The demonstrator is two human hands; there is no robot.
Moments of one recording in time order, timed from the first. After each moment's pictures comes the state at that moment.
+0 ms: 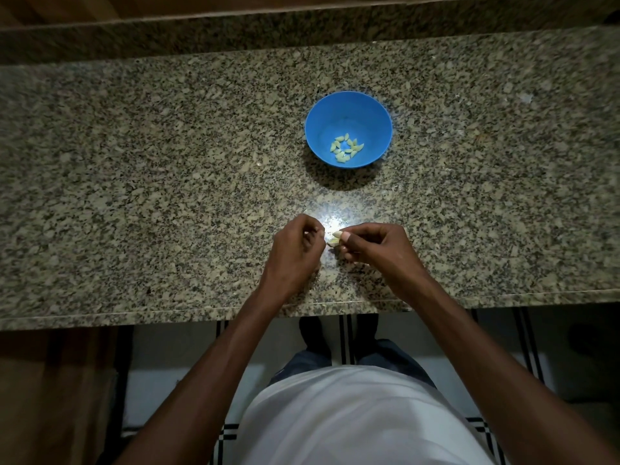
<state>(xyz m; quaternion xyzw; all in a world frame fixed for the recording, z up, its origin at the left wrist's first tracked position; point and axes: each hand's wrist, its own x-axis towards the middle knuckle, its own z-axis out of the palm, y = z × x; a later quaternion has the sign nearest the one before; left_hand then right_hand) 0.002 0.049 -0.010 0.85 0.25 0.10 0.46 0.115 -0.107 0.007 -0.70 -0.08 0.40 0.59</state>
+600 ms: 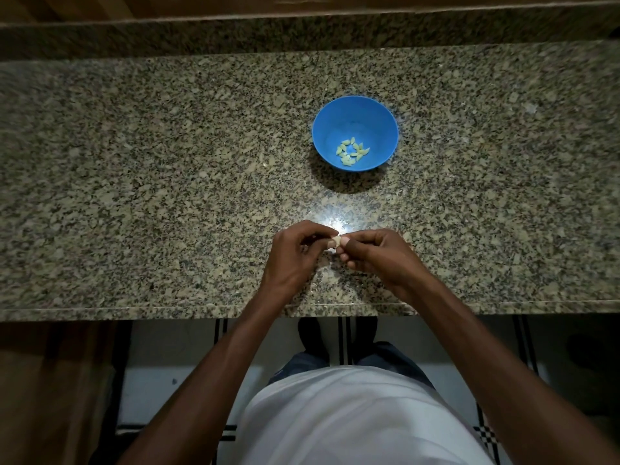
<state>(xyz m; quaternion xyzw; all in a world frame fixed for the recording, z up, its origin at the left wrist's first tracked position) -0.004 0.051 -0.001 0.81 0.24 0.14 0.52 0.117 -0.101 0.011 -0.65 -0.03 0.49 0.57</state>
